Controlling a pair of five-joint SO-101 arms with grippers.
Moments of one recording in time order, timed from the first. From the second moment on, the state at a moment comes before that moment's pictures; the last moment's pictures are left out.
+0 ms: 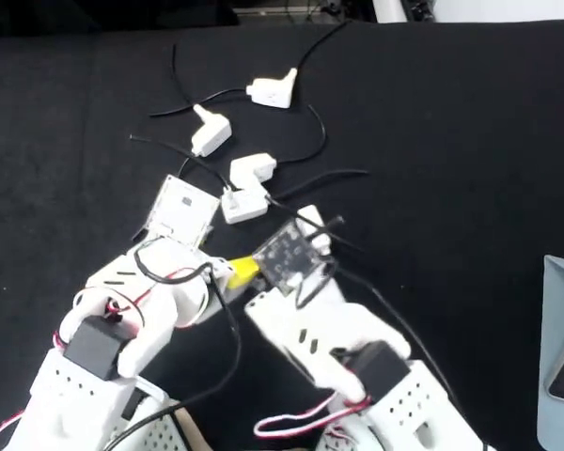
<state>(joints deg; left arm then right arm) 21.7 -72.1 57.5 59.0 -3.5 -39.4 -81.8 79.3 46.7 1.4</state>
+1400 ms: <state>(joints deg) 31.8 7.0 23.4 38.2 16.0 1.8 -80.6 74.4 36.9 -10.7</state>
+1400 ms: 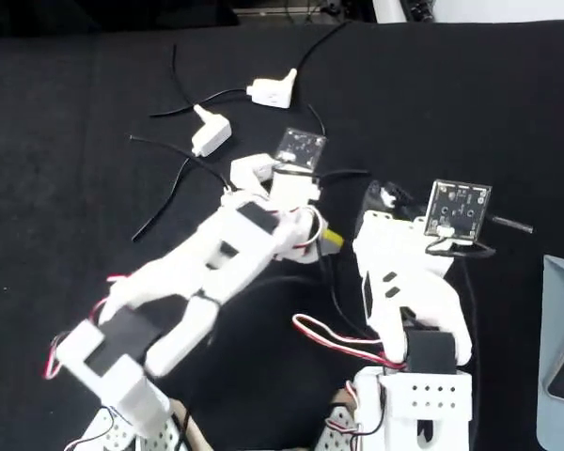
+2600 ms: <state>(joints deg) 12.0 -16.2 40.8 53.1 -50.0 1.8 -80.0 74.4 36.9 -10.7</state>
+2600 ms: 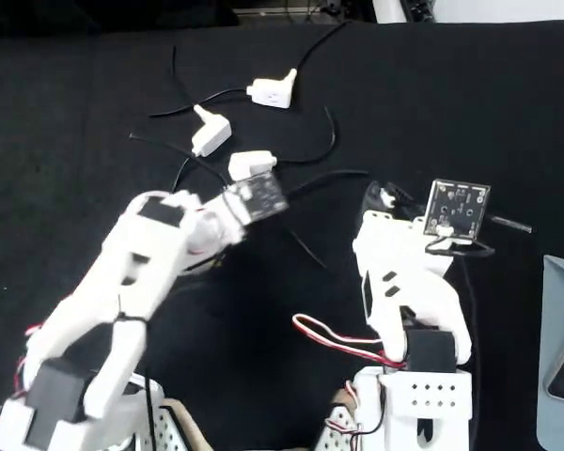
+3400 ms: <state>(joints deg) -5.5 -38.0 62.3 27.6 -32.8 -0.4 -80.0 74.4 36.9 -10.7</state>
